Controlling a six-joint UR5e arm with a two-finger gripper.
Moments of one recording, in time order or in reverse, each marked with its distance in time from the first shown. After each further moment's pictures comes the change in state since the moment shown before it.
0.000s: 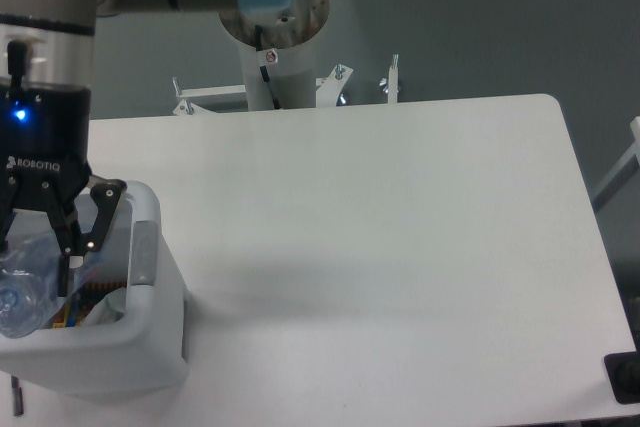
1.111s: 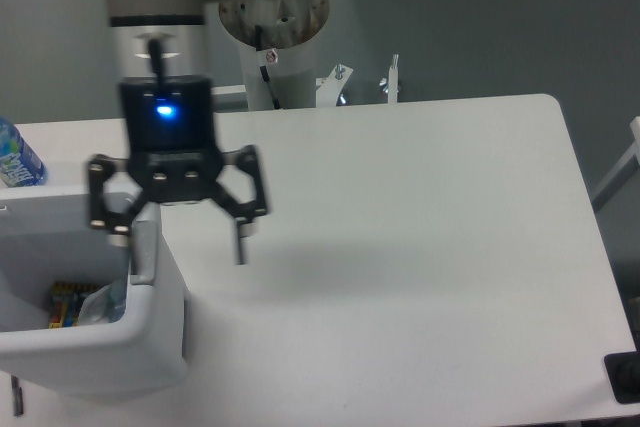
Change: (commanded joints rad) arm 0.259 0.048 -0.023 -0.092 0.166 0.201
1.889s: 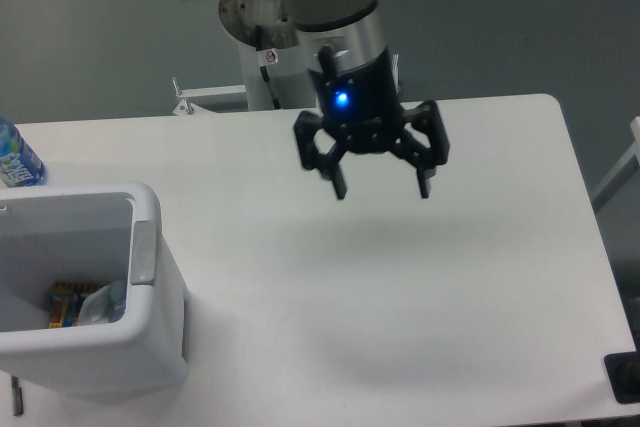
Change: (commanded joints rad) arm 0.222 0.129 -0.069 -0.411 0.078 0.765
